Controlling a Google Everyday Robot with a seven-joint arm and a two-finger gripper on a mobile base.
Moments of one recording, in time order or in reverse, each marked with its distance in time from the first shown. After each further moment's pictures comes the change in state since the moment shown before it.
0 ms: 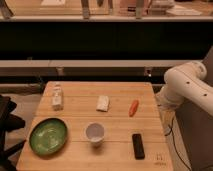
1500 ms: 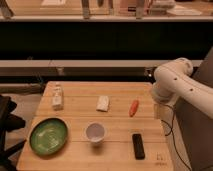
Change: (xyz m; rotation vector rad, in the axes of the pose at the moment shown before) arm -0.028 -0.033 0.015 0.031 0.006 -0.041
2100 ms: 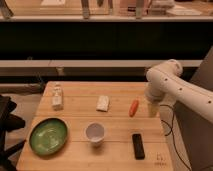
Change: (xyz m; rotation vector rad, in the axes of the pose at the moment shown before) arm -0.030 -0.022 0.032 -0.006 -0.006 -0.033
